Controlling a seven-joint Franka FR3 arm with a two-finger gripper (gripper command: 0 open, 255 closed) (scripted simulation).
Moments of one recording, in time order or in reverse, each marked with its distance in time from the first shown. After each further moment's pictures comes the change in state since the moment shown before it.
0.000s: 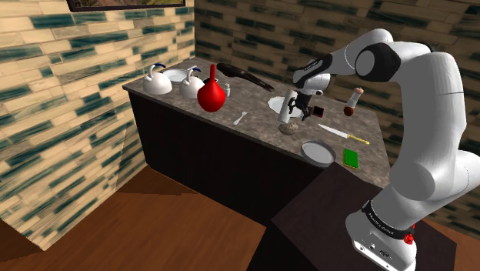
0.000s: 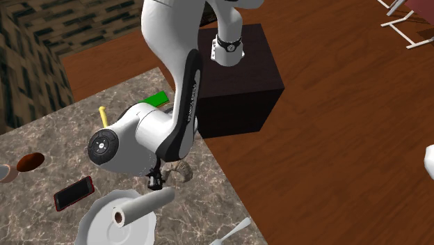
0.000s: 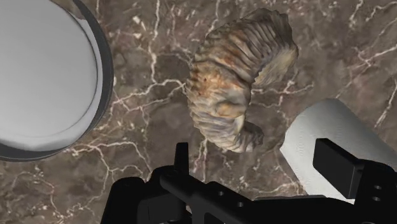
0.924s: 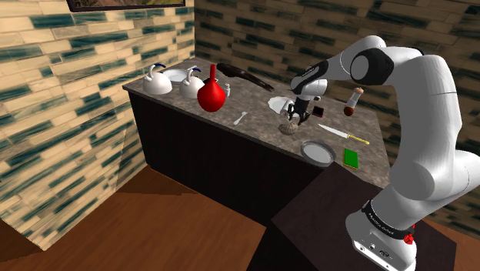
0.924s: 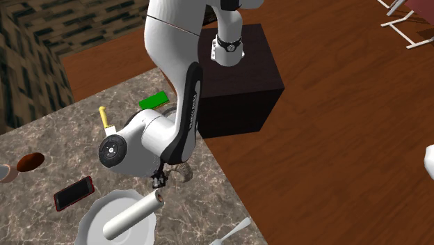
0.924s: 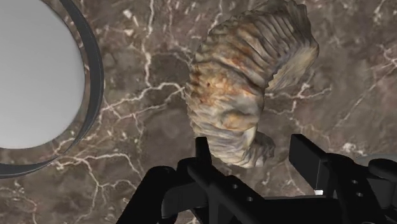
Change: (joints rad) arm -0.006 0.059 0.008 0.007 0.011 0.051 -0.004
